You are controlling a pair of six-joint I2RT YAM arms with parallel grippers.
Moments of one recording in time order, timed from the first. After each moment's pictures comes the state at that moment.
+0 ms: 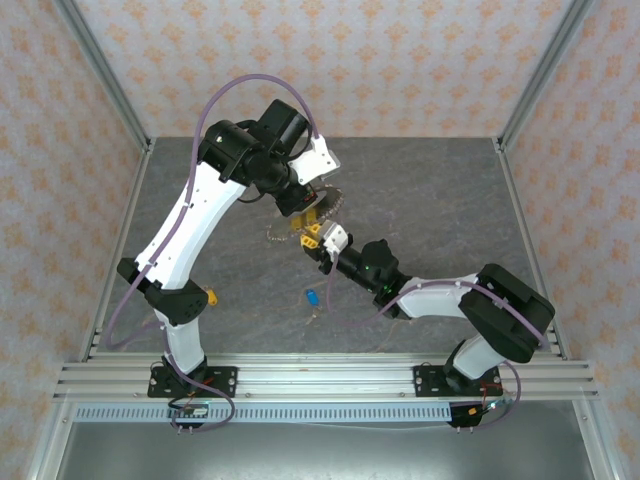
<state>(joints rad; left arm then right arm) -0.61 1.85 2.40 -1.62 0.16 0.35 0.87 1.53 0.56 1.01 -0.06 -0.20</state>
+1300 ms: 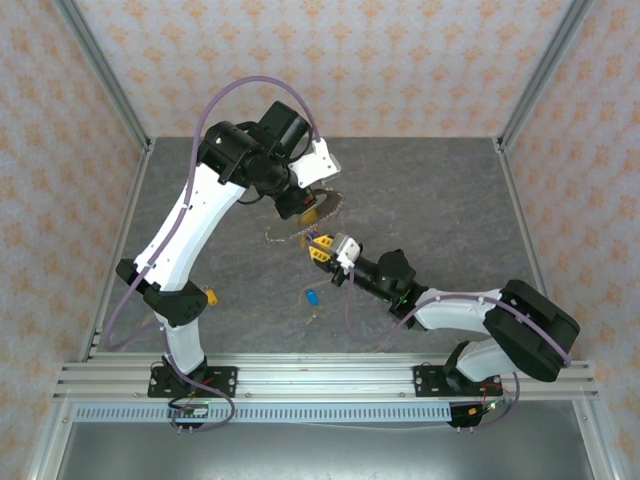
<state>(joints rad) -0.62 1.84 2.40 -1.64 0.16 0.38 0.87 1.38 0.44 1.00 -0.15 -0.24</state>
